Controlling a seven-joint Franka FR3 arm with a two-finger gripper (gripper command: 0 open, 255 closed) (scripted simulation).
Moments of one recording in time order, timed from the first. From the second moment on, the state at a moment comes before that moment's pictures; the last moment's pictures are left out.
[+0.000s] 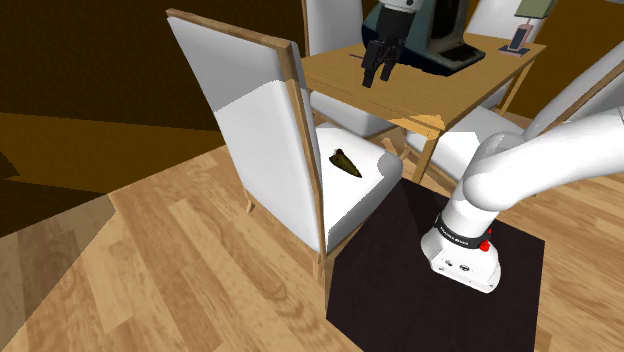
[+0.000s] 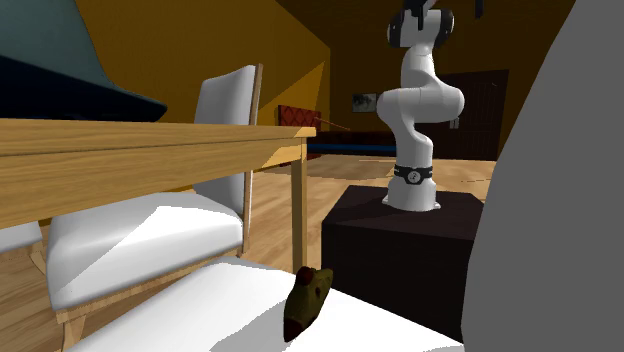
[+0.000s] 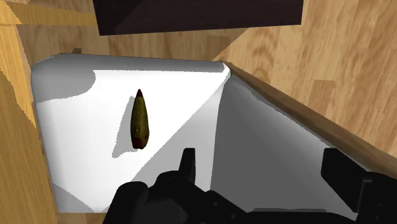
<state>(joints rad) 0.00 -0.78 -0.02 -2.34 0.07 1.65 0.01</state>
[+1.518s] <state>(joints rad) -0.05 -0.41 -0.22 -2.73 0.08 2.53 -0.18</state>
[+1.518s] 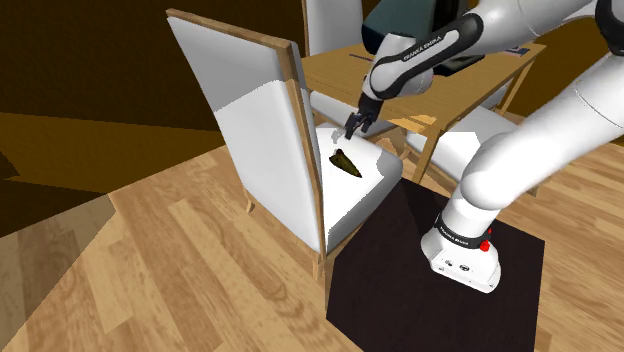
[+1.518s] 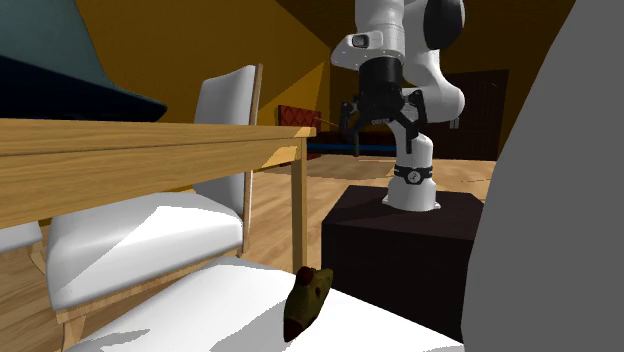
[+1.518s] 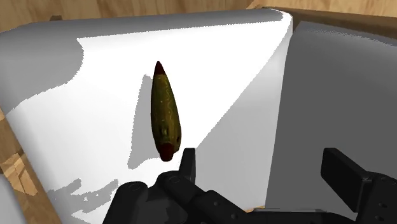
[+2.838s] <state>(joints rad) -0.12 0.43 -0.17 -2.33 1.27 2.93 -1.26</state>
